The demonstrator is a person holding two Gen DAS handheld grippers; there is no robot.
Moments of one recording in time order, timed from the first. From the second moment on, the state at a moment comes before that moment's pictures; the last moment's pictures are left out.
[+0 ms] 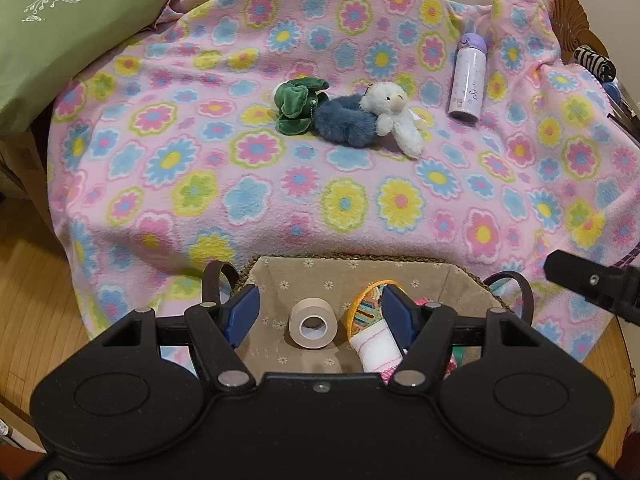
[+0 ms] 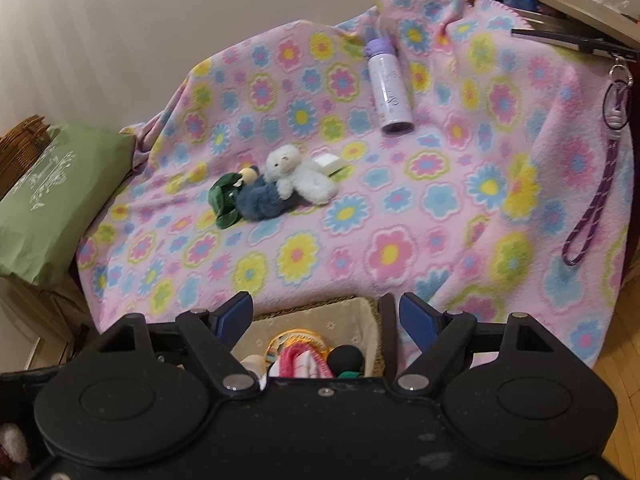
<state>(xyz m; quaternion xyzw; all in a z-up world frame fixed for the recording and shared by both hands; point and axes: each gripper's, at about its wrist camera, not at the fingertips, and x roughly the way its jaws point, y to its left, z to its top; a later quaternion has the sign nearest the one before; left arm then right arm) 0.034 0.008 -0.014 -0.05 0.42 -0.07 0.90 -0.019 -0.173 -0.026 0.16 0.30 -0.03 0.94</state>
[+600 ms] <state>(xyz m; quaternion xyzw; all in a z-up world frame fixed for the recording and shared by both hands) 0.060 0.006 -0.021 -0.02 0.44 -0.06 0.90 0.015 -0.195 -0.024 0.17 0.31 -0.06 0.93</state>
